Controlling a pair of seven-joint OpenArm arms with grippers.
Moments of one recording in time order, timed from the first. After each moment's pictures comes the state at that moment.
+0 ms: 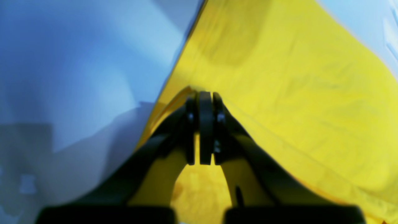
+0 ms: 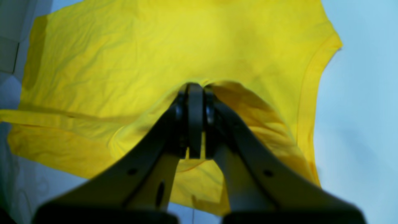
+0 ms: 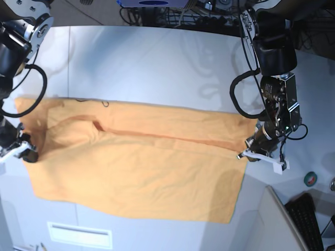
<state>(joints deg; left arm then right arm) -13.0 -8.7 -19.7 62.4 -22.4 -8.8 32.9 13.2 11.7 37.2 67.1 26.7 35.8 -51.1</state>
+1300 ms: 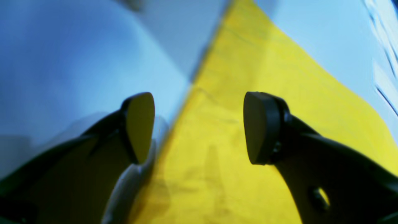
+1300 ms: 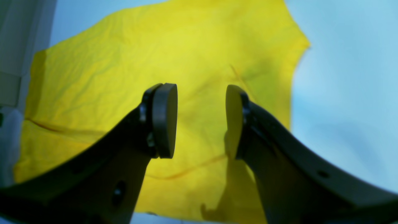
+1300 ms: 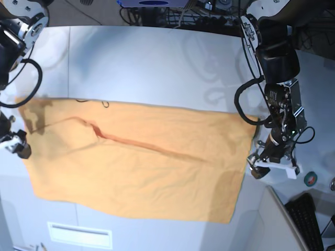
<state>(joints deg) -15.0 -9.0 -23.5 61.0 -22.9 -8.6 25.4 10.9 13.8 39.7 62.8 27.1 35.3 -43.7</state>
